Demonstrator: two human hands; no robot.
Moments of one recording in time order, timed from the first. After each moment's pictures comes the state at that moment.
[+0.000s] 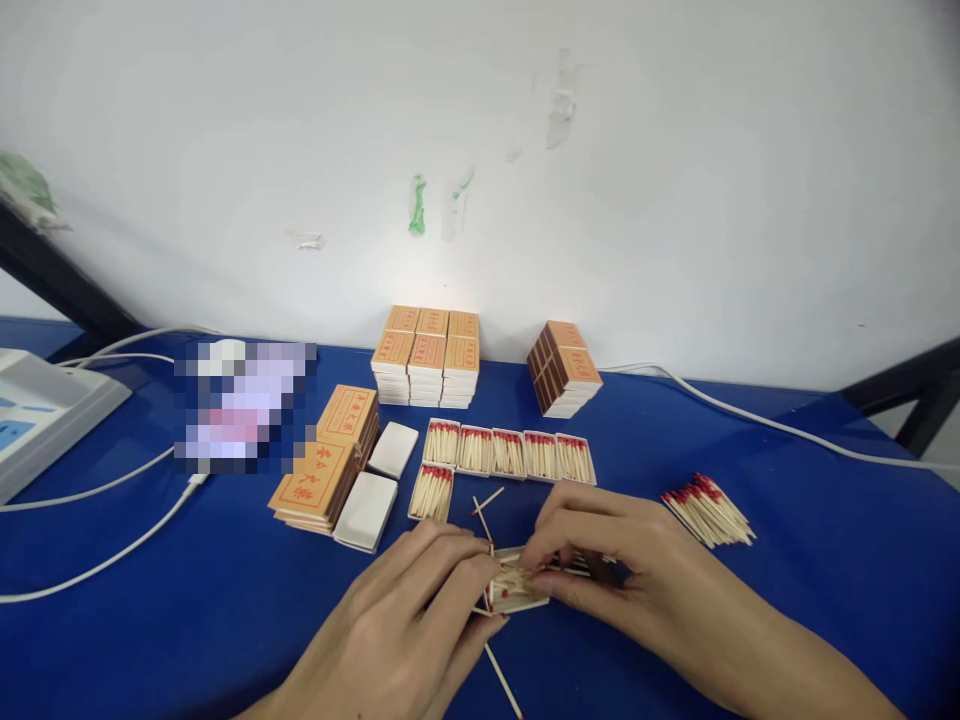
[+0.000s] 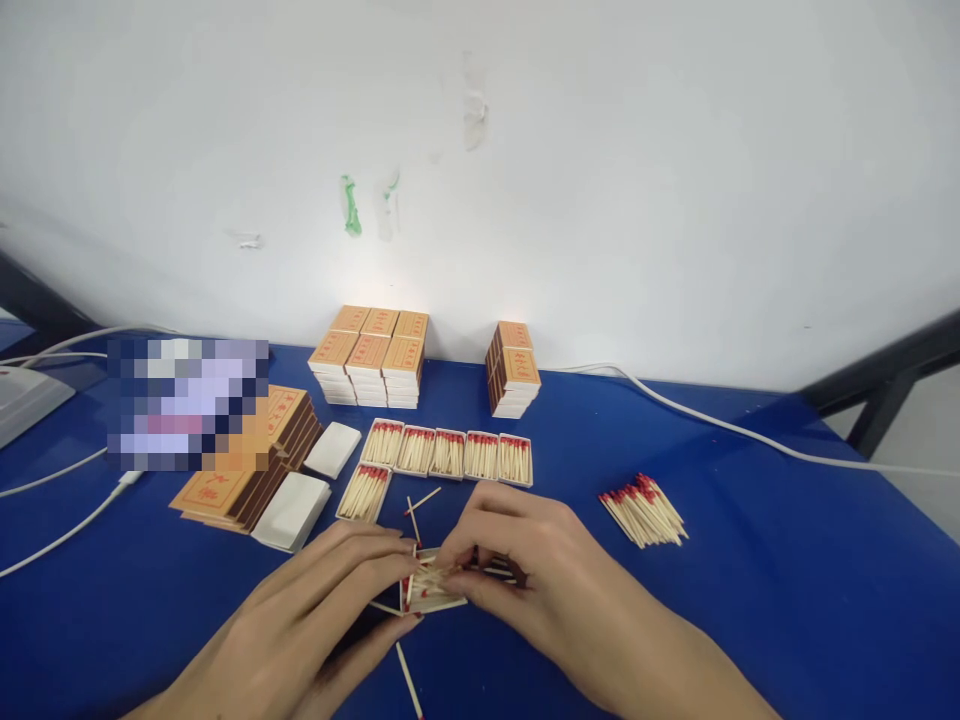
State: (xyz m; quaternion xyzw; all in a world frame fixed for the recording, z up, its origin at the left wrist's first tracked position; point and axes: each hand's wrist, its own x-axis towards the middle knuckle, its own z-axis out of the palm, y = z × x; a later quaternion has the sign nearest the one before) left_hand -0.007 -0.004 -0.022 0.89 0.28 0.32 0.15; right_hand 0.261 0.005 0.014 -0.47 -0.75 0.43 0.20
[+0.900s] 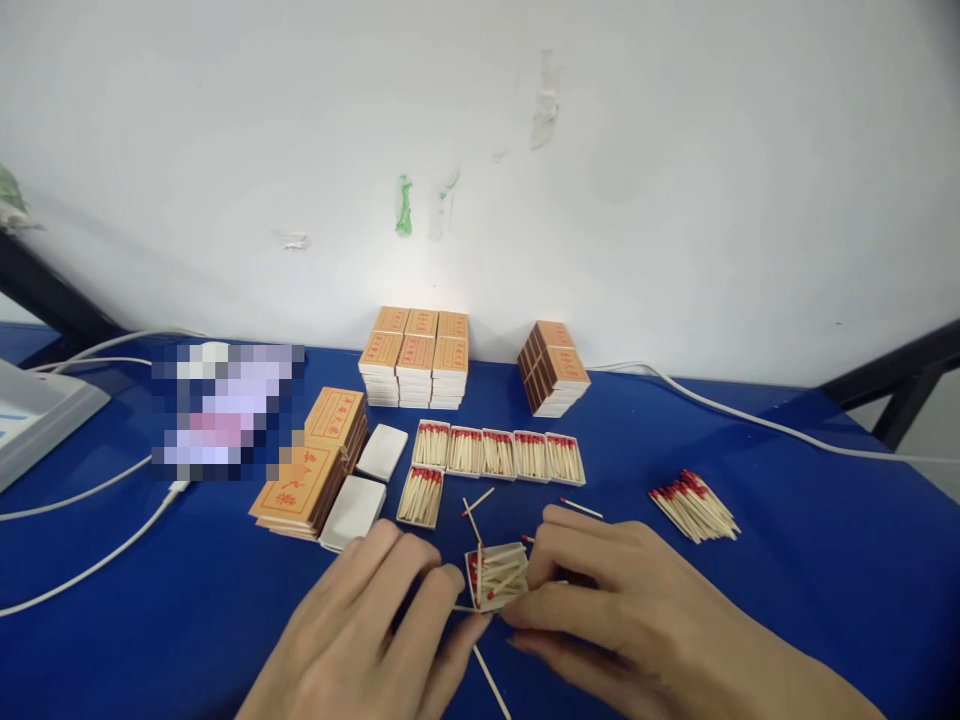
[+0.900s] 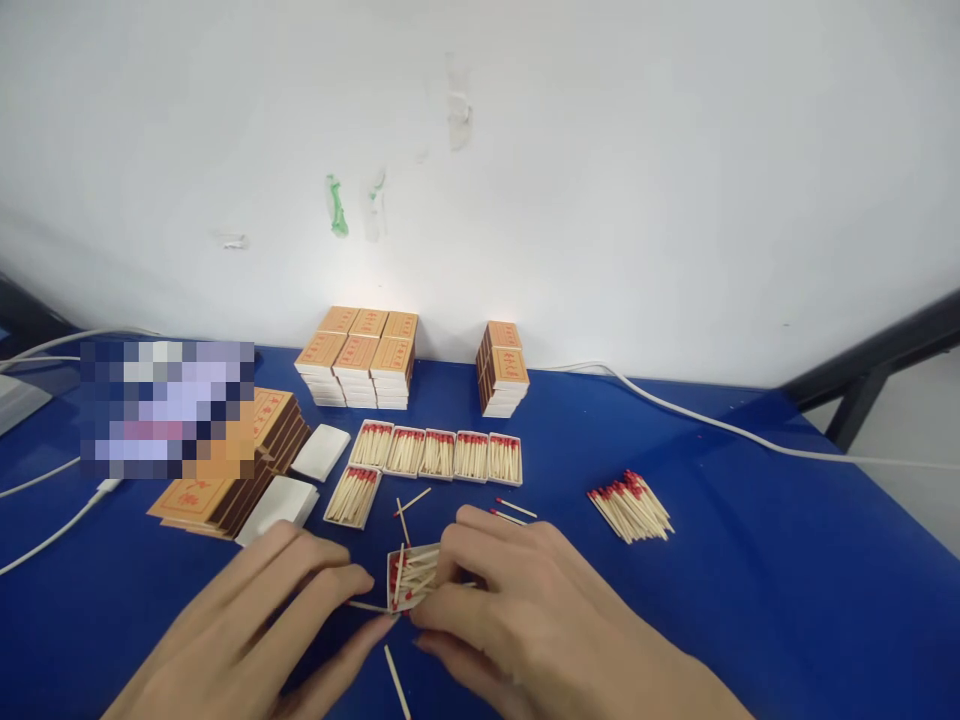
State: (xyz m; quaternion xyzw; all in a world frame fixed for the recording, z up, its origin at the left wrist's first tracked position) left_hand -0.022 -0.012 -0.014 0.91 0.32 0.25 -0.04; right_hand 0.253 -0.013 0.027 -0.36 -0.89 0.21 0.19
